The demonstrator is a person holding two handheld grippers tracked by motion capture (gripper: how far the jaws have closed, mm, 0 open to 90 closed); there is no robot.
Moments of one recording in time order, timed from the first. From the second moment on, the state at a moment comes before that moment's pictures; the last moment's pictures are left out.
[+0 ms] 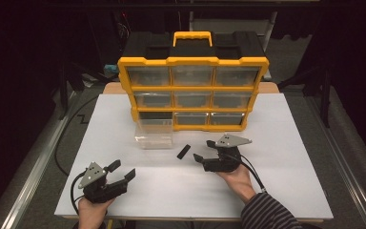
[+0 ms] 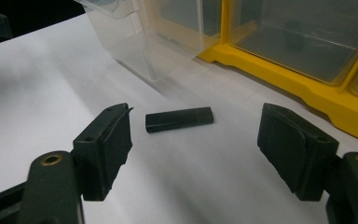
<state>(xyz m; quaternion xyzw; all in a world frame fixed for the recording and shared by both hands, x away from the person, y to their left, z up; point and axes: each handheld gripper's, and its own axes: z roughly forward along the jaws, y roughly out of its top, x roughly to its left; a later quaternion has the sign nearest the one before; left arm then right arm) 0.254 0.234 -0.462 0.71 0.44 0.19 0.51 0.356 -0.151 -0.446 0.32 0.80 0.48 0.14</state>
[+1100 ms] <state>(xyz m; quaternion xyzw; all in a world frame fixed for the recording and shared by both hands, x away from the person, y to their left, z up) 0.254 0.234 -0.462 0.72 0.44 0.19 0.50 0.410 -0.080 -0.428 0.31 0.91 0.27 0.07</state>
